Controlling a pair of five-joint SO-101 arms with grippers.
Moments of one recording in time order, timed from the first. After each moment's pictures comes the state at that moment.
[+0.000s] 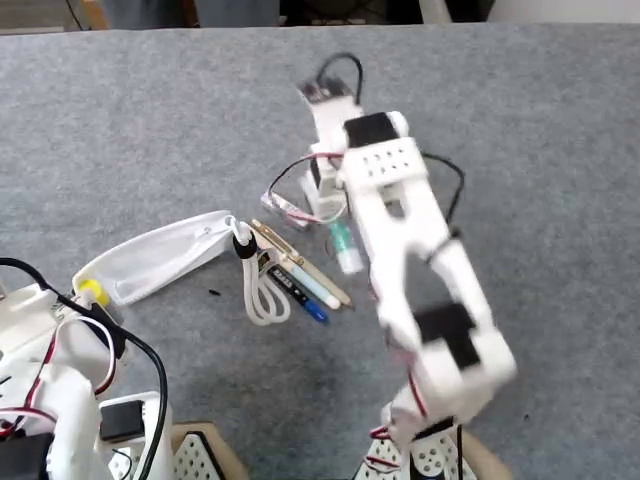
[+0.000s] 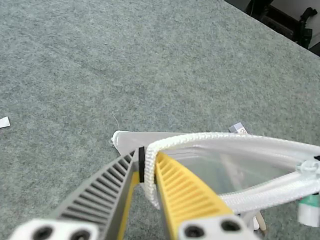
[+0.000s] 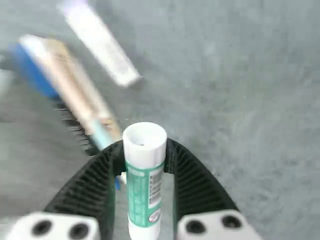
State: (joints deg) left arm -17.3 -72.1 24.8 100.4 18.9; right arm -19.6 5.7 -7.0 86.2 2.6
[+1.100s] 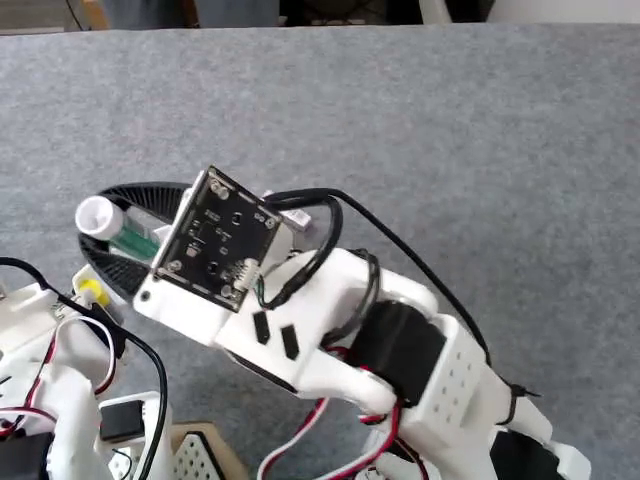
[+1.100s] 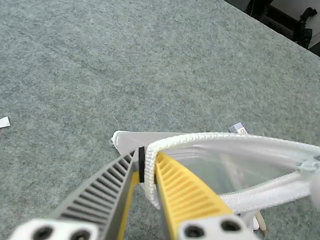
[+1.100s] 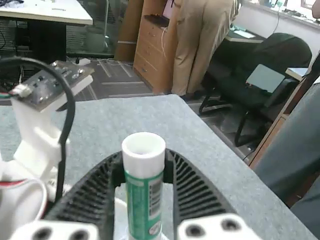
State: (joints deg) left arm -17.3 -72.1 24.8 100.4 18.9; right arm -60.8 -33.2 -1.5 52.4 11.8
